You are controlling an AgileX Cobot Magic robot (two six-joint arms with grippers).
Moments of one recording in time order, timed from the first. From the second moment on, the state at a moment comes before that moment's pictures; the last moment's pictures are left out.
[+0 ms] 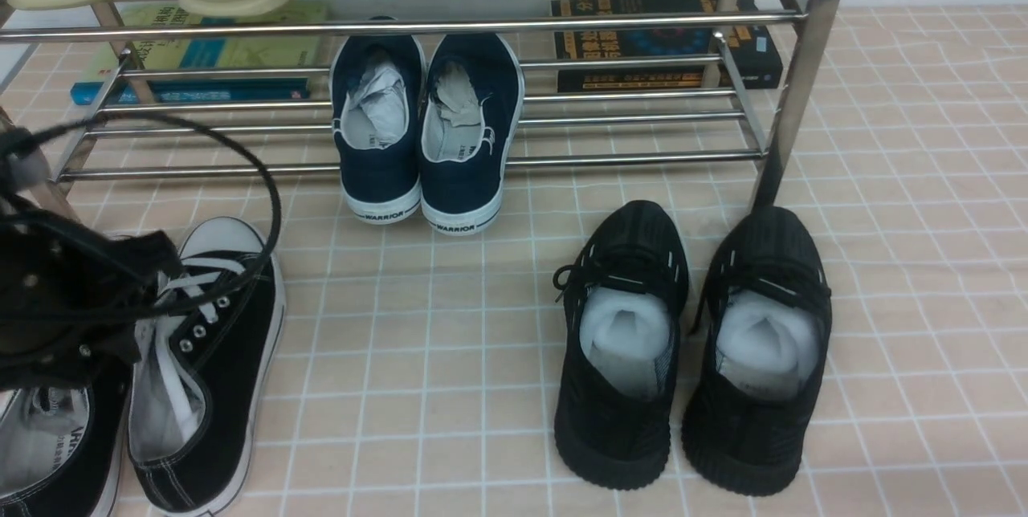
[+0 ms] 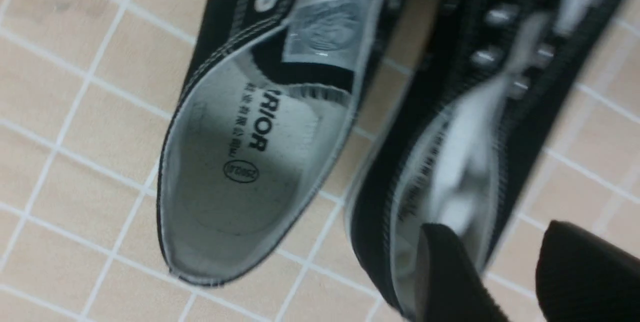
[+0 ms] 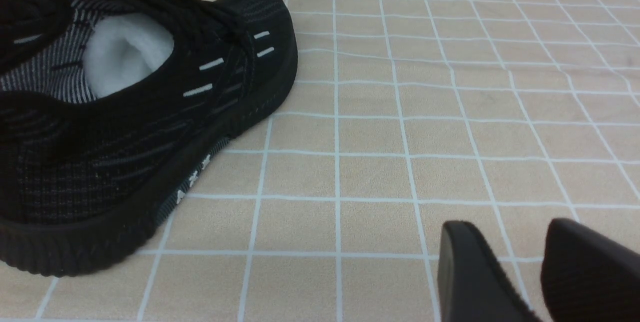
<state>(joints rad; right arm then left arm) -0.01 -0.01 0.01 0.06 0.39 -0.05 -0.08 1.23 -0.94 0.07 0.98 -0.55</state>
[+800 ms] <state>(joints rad) -0.01 -0.01 0.01 0.06 0.39 -0.05 -0.08 0.55 -0.70 -0.26 1.17 -0.01</state>
